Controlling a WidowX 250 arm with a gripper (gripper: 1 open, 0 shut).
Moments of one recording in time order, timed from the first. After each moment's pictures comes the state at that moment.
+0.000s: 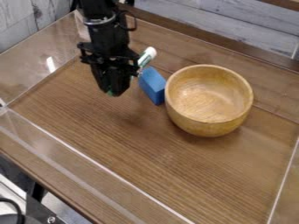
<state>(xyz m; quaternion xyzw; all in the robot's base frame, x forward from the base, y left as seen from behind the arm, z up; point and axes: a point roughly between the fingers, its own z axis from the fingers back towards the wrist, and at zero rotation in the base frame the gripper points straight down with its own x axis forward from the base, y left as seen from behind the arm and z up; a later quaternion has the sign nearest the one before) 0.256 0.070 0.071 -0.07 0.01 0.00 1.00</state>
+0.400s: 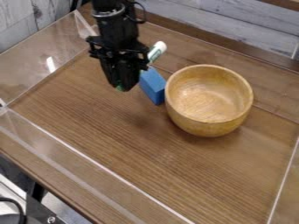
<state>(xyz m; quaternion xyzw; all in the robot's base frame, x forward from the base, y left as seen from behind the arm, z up) 0.262 0.055 0.079 -0.08 0.01 -0.01 1.00</state>
